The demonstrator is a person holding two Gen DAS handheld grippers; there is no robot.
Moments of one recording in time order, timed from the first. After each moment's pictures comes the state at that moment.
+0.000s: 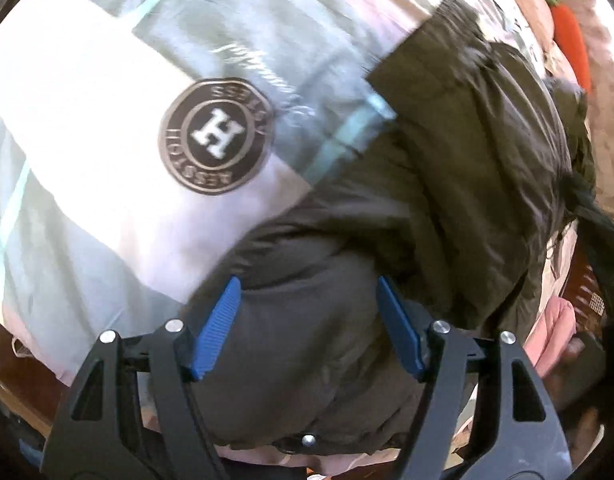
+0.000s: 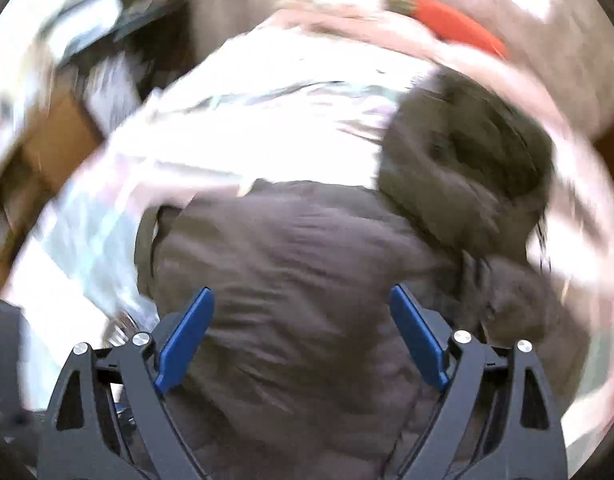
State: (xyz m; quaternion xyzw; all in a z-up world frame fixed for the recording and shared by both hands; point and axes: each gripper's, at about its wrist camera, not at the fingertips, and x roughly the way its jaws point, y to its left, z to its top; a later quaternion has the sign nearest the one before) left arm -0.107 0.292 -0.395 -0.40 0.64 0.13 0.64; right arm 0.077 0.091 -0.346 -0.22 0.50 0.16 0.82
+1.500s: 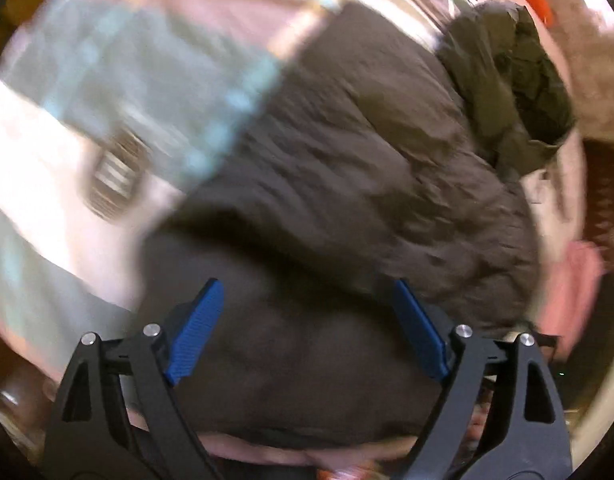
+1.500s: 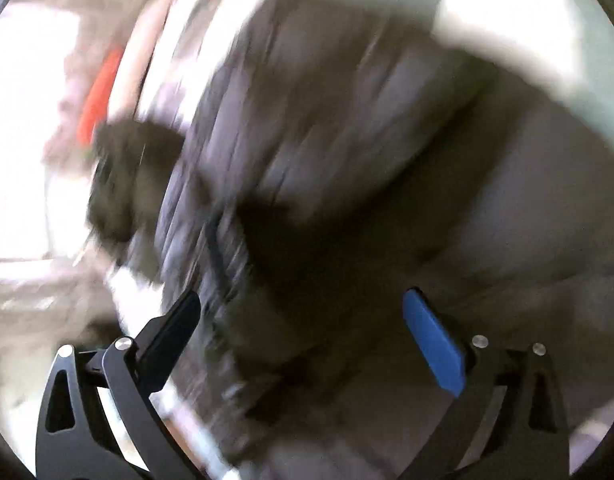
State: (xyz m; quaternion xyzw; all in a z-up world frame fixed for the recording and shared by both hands) left arm 0.010 0.147 -0.385 -0.33 0.66 0.06 0.67; right arm 0.047 -0.307 -0.432 0.57 0.50 -0.07 0.65
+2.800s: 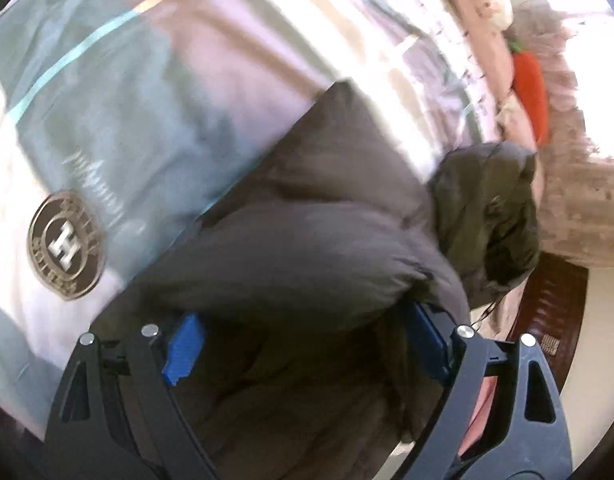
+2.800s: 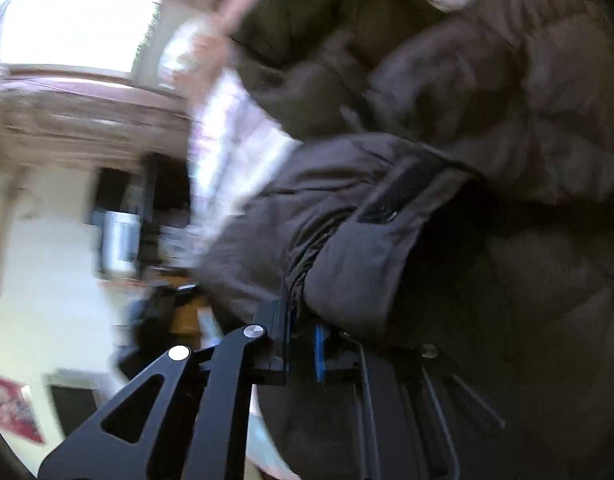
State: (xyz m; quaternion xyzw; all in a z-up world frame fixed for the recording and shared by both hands) left arm 0.059 0.213 -0.414 -0.47 0.55 0.11 0.68; right arm 0.097 -0.162 -0.362 0.38 0.57 0.11 0.72
